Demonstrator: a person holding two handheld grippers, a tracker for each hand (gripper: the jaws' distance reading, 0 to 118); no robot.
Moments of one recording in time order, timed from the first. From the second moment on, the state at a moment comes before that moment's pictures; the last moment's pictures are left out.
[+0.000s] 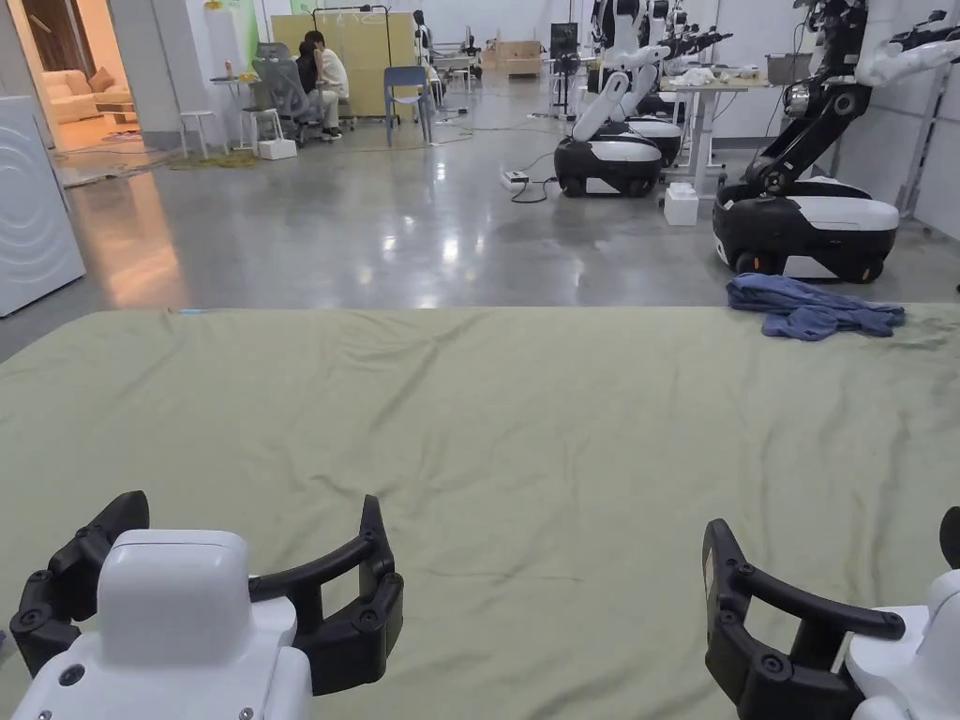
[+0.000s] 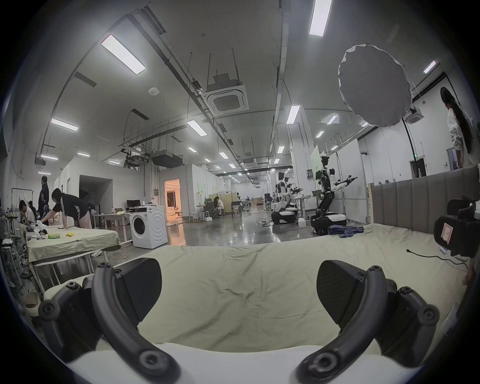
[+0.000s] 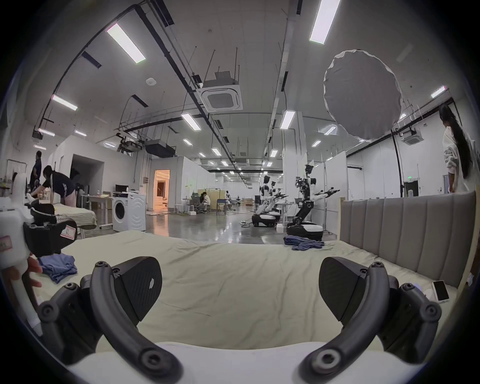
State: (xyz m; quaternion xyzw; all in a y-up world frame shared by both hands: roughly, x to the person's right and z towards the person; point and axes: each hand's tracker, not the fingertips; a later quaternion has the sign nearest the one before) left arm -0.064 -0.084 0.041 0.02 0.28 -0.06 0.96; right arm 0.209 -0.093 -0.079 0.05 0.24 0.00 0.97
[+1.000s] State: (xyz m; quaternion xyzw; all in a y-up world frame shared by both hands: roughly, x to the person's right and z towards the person) left arm -0.060 -0.079 0.038 0.02 0.27 -0.06 0.96; right arm 0.202 -0.083 -0.081 0.00 0.22 0.01 0.98
